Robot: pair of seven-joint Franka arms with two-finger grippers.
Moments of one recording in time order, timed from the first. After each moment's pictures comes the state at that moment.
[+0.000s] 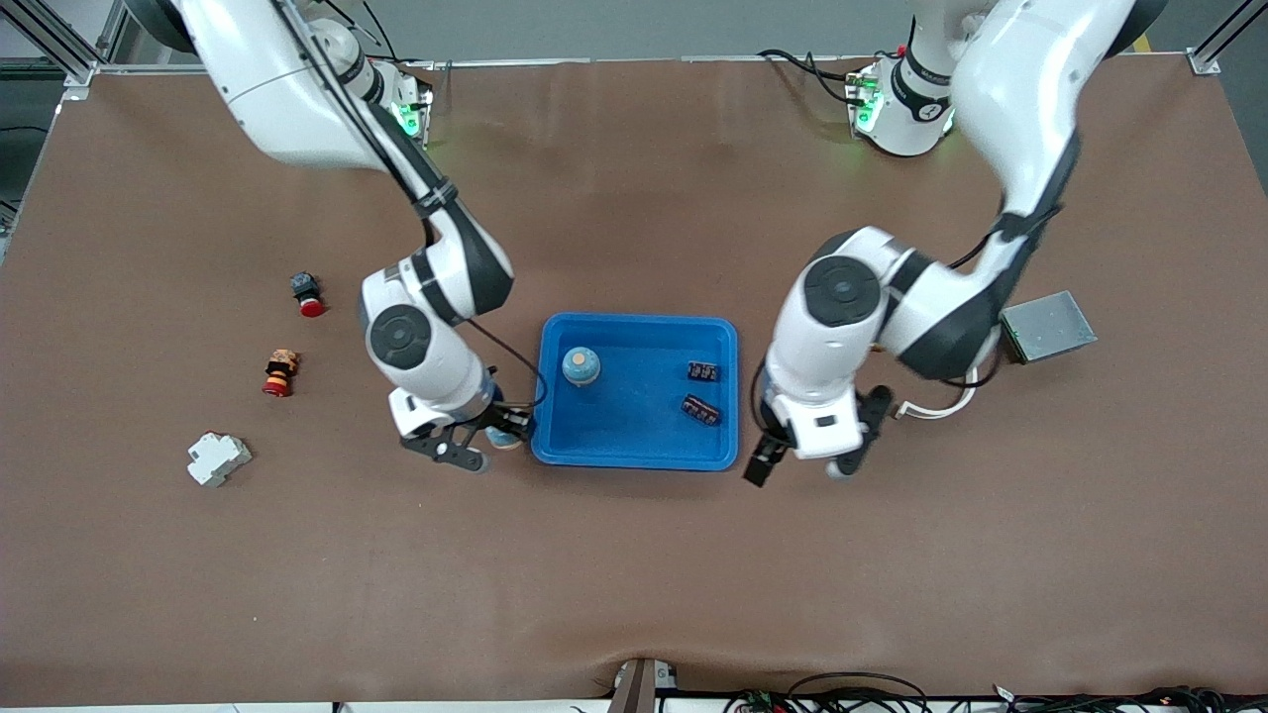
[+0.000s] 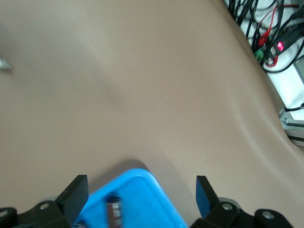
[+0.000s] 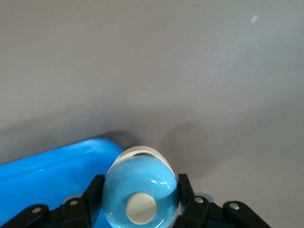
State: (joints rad) left arm -0.09 0.60 -0.49 -1.40 0.39 2.09 -1.59; right arm 0.40 0.63 0.10 -1.65 0.02 2.38 0.83
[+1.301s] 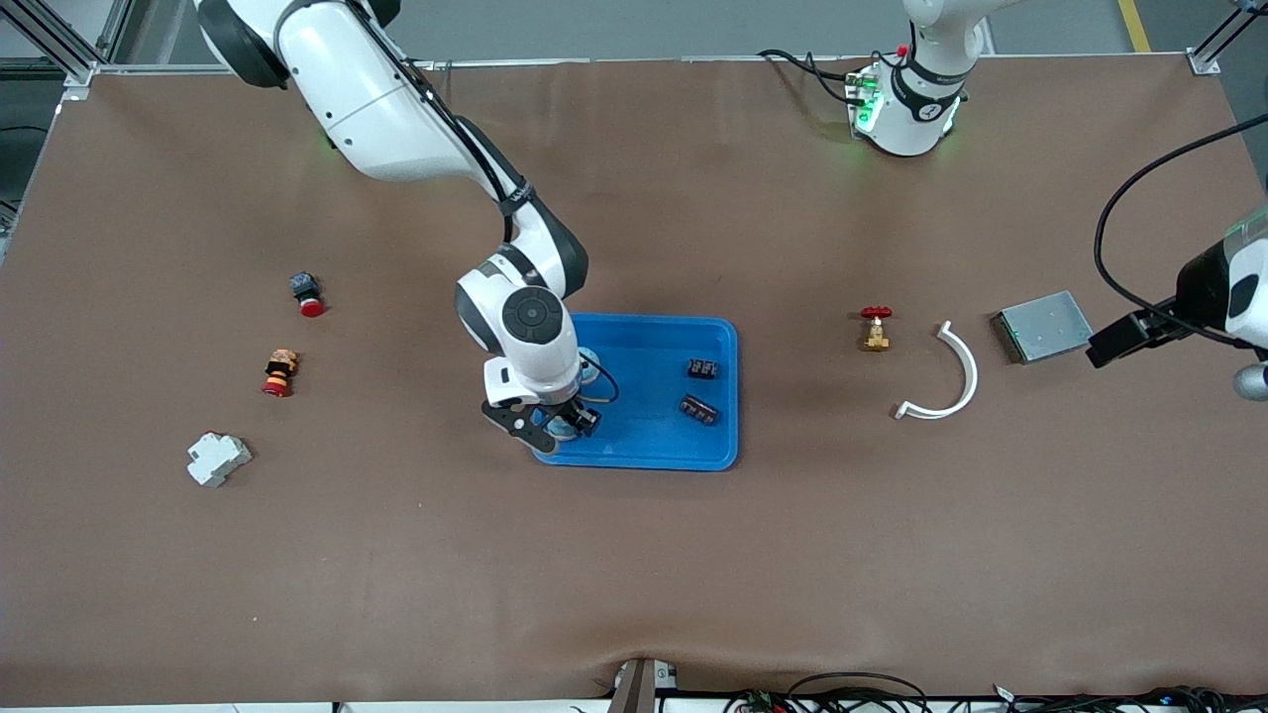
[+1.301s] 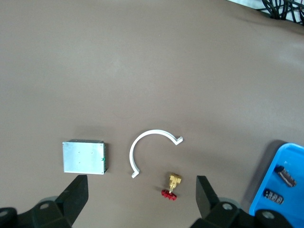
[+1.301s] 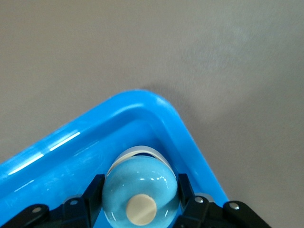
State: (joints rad) left arm 0.36 0.20 -0.49 -1.39 0.16 1.60 -0.42; right arm 0.57 0.81 0.06 -1.51 -0.17 2.38 1.31
